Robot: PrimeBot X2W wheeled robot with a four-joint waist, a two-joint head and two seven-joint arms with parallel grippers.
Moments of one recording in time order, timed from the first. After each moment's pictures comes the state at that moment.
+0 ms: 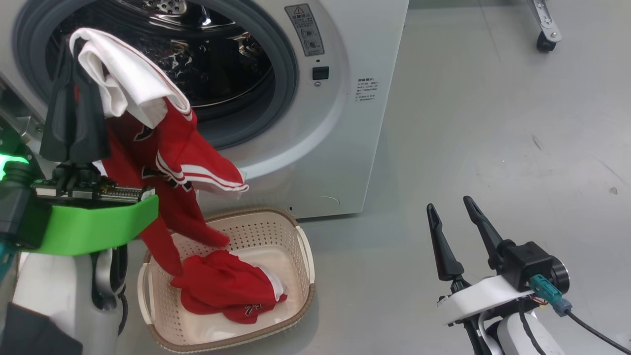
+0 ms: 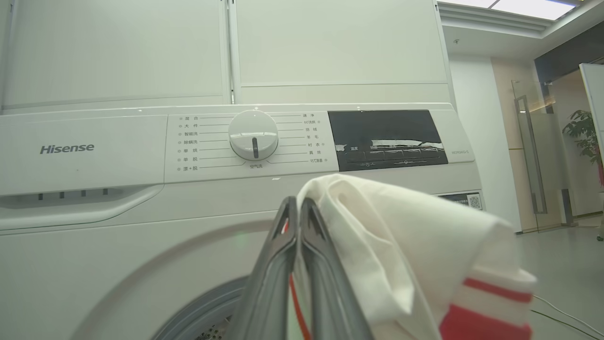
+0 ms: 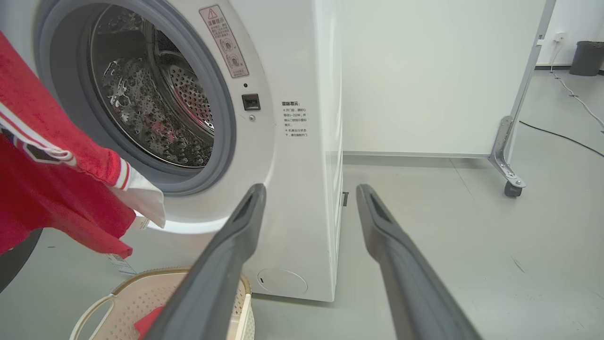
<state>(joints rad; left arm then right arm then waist) -0.38 0.12 -0.10 -0.19 -0.25 0.03 -0.25 -0.07 -0.07 0.29 0.15 0.29 -0.01 -0.26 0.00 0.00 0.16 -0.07</state>
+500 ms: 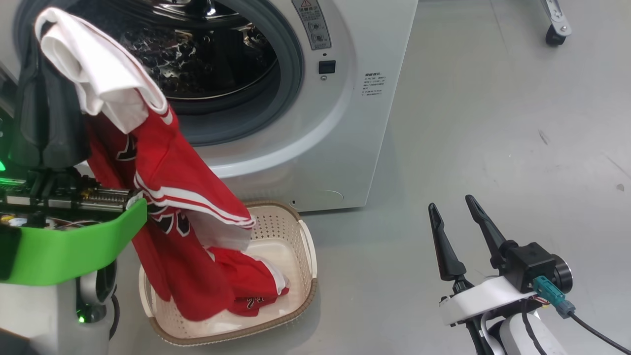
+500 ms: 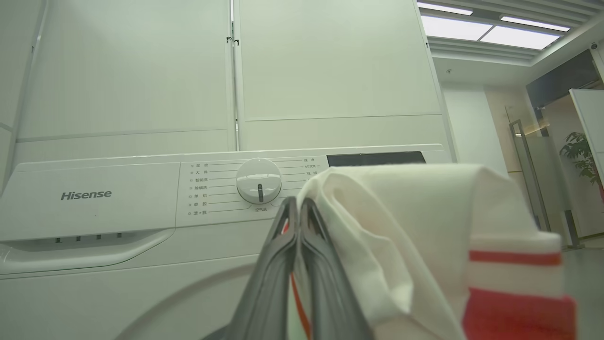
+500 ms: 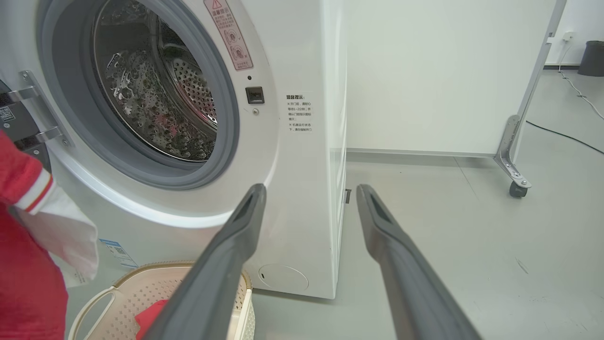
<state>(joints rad) -0.35 0.13 -0.08 -0.35 -0.25 0.05 -0.23 -0.06 -0.08 0.29 0.13 0.28 -0.01 -0.26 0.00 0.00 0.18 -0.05</state>
